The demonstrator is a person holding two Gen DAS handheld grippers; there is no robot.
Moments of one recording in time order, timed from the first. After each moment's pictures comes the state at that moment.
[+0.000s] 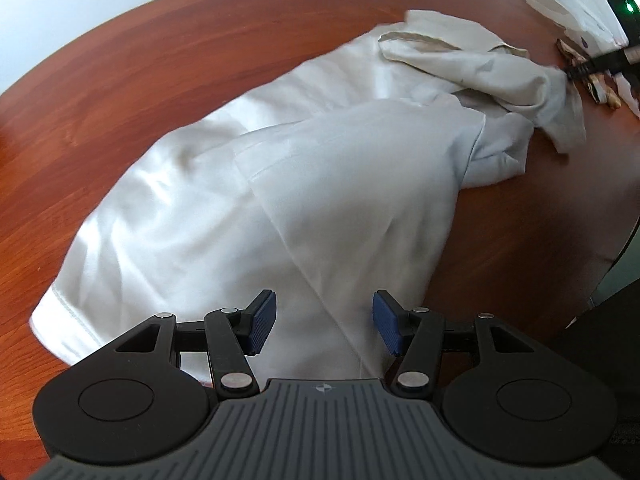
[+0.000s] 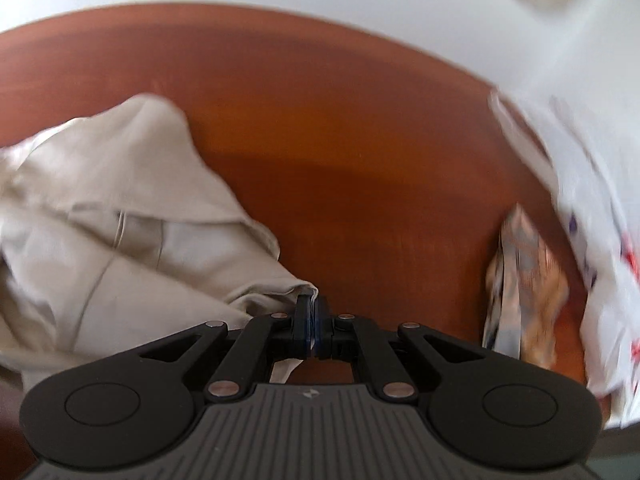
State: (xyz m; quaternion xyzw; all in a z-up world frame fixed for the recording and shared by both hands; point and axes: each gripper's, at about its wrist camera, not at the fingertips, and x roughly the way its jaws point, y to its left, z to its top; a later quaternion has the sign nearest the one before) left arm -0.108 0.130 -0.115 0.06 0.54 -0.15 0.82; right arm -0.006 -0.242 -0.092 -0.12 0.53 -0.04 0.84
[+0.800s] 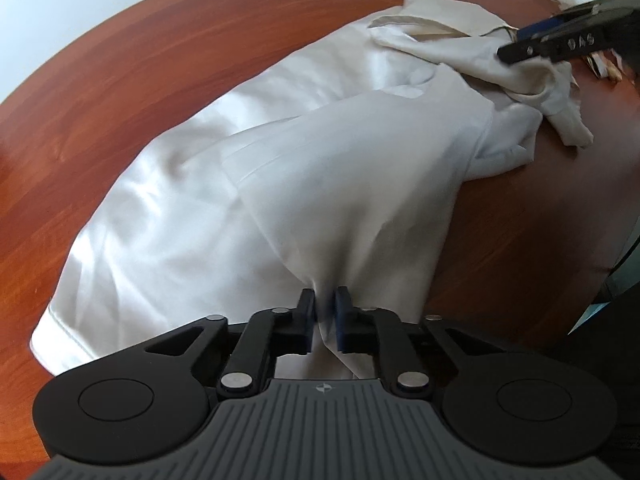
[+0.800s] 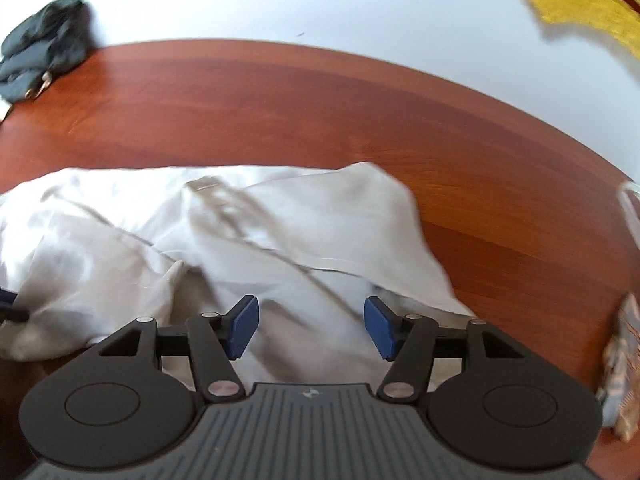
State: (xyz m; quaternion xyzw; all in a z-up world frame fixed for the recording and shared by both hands) left arm -0.102 0.127 -0.120 0.09 0.55 -0.14 0.82; right arm -0.013 -0.157 -0.079 -0.13 0.48 0.18 0.85
